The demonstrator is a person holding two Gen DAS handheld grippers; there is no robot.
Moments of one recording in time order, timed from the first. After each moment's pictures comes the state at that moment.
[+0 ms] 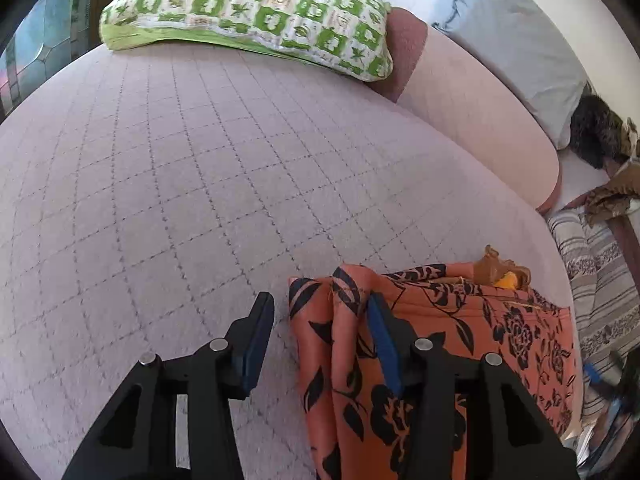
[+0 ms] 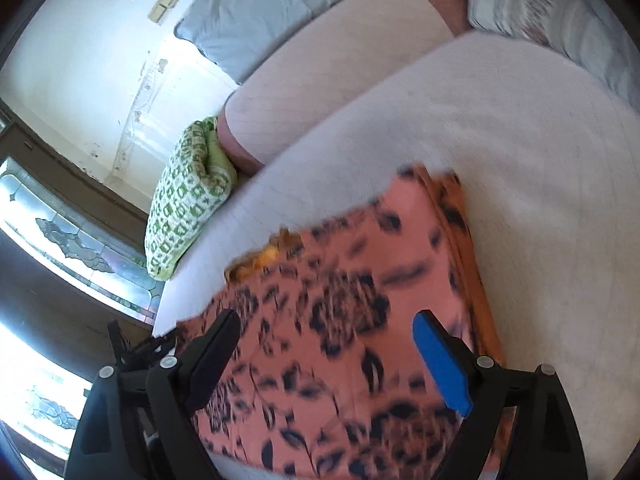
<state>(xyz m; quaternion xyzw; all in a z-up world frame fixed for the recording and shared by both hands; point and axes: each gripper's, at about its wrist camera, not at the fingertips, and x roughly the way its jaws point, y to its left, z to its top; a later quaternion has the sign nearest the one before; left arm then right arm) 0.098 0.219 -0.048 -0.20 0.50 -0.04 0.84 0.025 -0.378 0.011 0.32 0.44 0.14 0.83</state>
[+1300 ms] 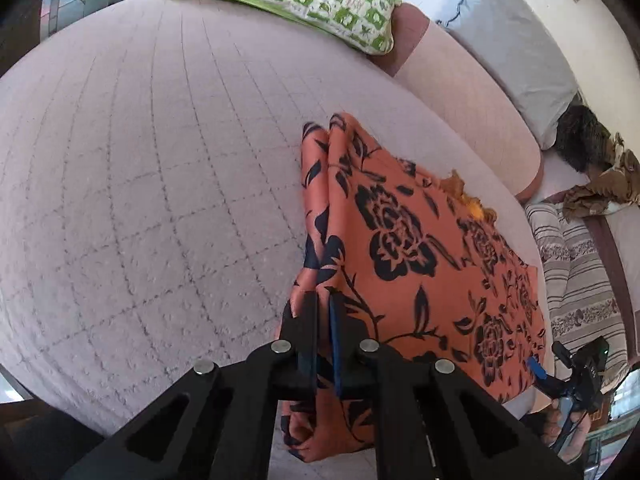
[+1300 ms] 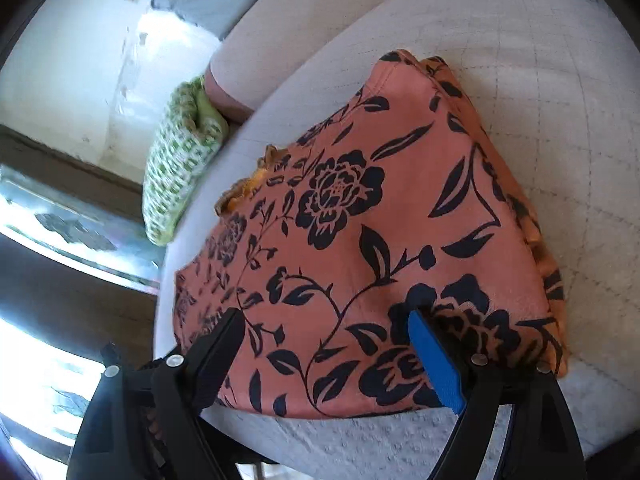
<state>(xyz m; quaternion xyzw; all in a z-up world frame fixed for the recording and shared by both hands) -0.030 0.212 -0.037 -0.26 0.51 -0.04 0.82 -0.041 -0.350 -0.039 0.35 0.50 0.15 0.78</state>
